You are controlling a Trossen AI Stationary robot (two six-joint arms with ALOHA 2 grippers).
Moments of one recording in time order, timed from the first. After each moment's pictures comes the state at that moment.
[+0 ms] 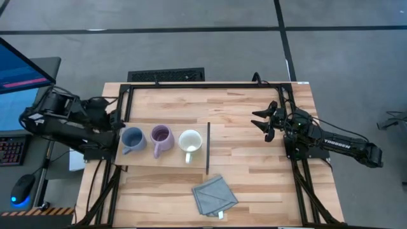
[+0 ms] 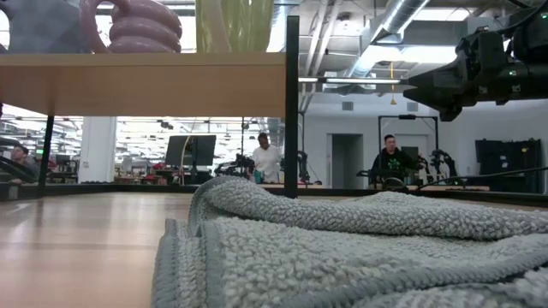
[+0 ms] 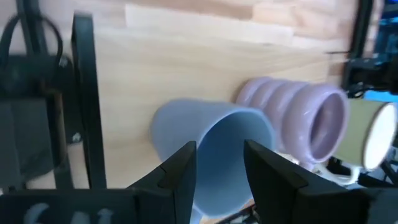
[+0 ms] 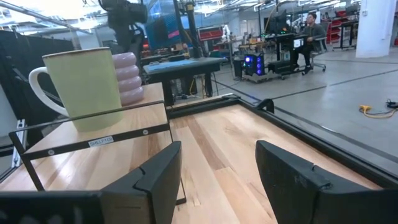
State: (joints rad) left arm -0.07 0.69 1.27 -1.57 -0.11 -1.66; right arm -0.45 0.31 0.01 0.32 -0.24 0.10
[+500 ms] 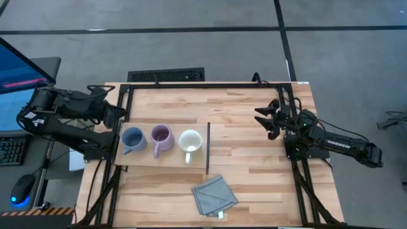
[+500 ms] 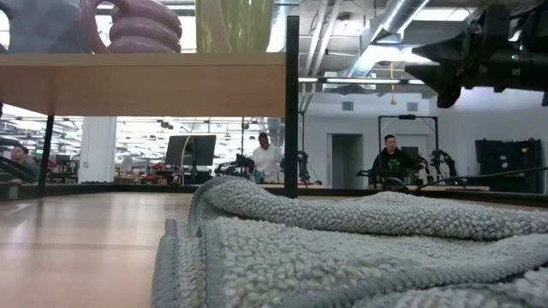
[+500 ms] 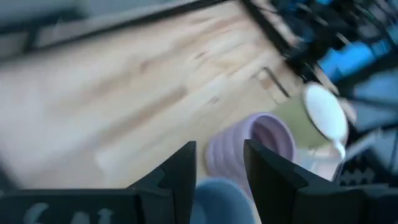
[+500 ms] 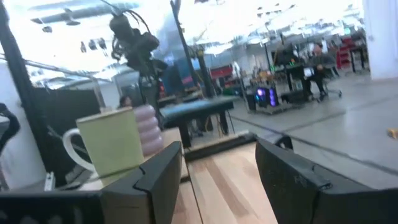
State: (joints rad) left arm -0.07 0.69 1.38 -1.40 -0.34 -0.96; right arm -0.44 0.31 0.01 0.50 -0.24 0.24
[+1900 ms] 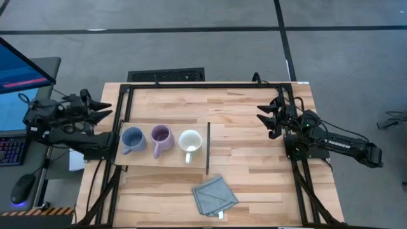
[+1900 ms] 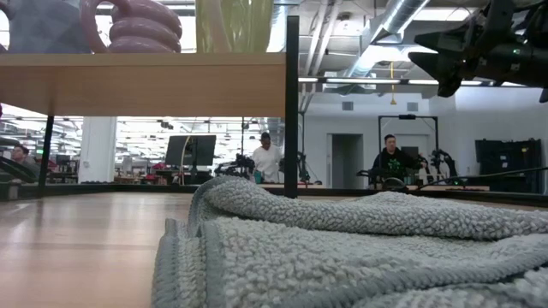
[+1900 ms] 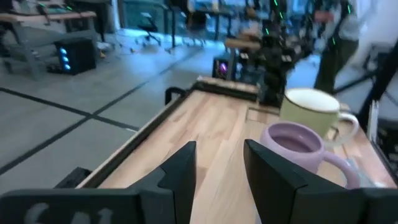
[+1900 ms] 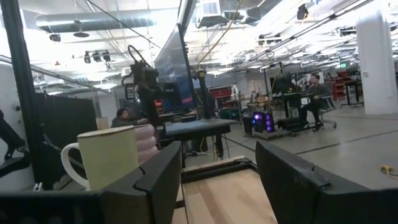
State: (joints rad) left arm -0.07 0.13 1.03 -1.08 -0.39 -0.16; right arm -0.45 0.31 0.01 0.60 -0.23 0.18
